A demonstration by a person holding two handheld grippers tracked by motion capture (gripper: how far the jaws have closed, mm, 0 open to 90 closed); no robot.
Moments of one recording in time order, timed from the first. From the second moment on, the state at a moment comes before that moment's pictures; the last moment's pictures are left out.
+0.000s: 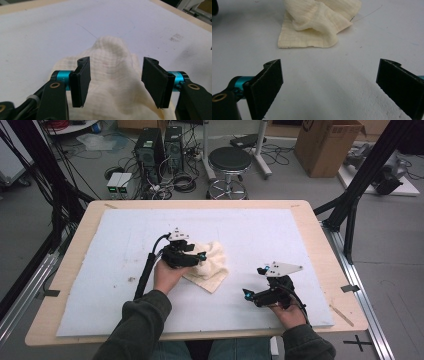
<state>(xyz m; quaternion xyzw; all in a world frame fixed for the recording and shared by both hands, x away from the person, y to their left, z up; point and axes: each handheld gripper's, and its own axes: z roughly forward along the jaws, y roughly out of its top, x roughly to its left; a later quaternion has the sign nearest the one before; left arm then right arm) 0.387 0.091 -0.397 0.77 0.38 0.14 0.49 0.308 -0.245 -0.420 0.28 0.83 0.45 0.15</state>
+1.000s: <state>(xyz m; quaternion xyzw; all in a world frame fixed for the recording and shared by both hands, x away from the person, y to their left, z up) 0.299 0.188 -0.375 0.78 0.34 0.20 0.49 0.328 -0.190 -0.401 0.23 0.85 0.47 0.09</state>
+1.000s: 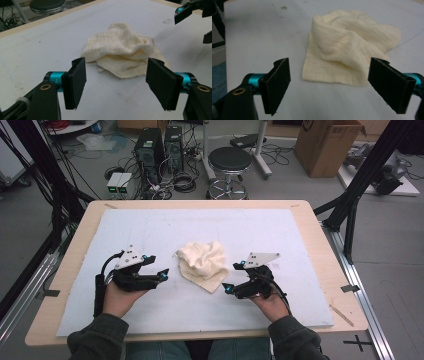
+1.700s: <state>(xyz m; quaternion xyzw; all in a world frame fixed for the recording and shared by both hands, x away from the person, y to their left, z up) 0.292 0.211 -0.403 0.77 0.36 0.23 0.48 0.342 -0.145 -0.423 0.20 0.88 0.44 0.06</state>
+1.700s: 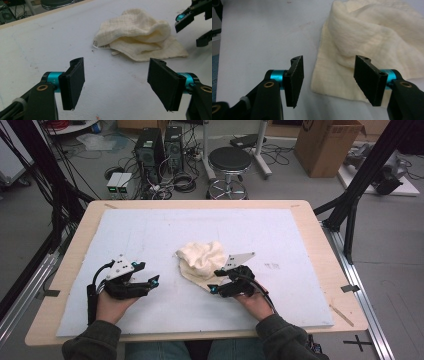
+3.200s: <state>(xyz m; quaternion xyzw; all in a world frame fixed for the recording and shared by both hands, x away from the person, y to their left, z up) 0.297 0.209 -0.411 0.78 0.36 0.21 0.47 0.326 -0.192 -0.409 0.17 0.89 0.41 0.08</state>
